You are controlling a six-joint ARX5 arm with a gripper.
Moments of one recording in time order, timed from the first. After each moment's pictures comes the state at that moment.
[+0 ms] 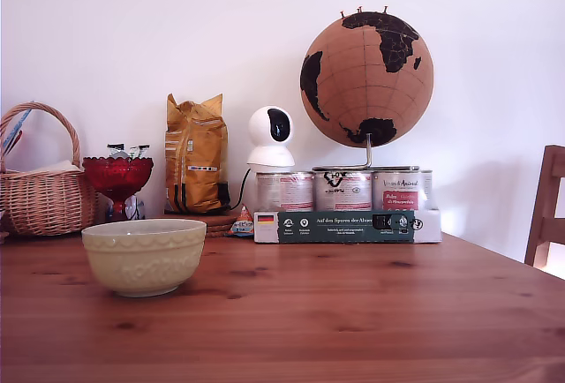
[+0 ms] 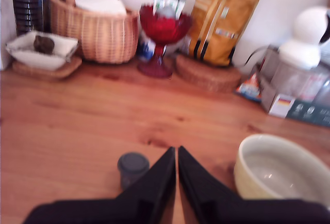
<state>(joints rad) 0.00 0.52 0.05 0.27 0.04 -0.30</state>
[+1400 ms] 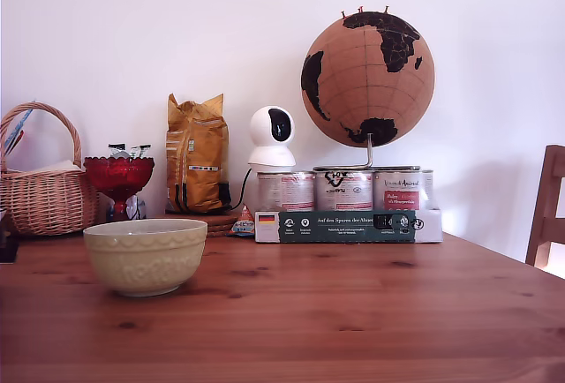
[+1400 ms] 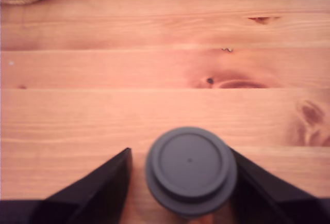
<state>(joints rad) 0.04 1.86 0.39 1.00 -0.02 -0.02</state>
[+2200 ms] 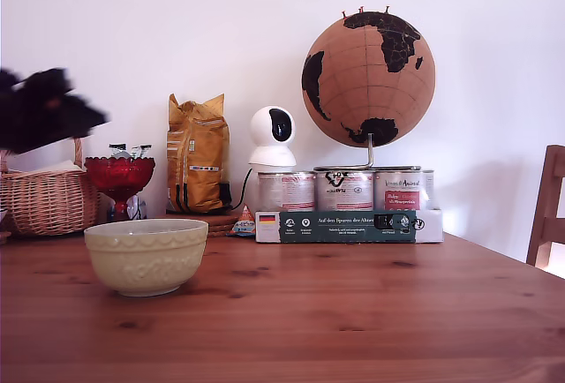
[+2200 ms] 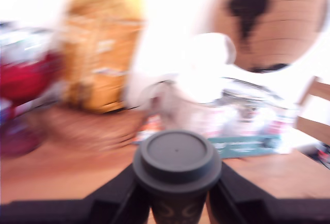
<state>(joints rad) -0.09 1.65 0.52 1.19 0.51 -0.23</state>
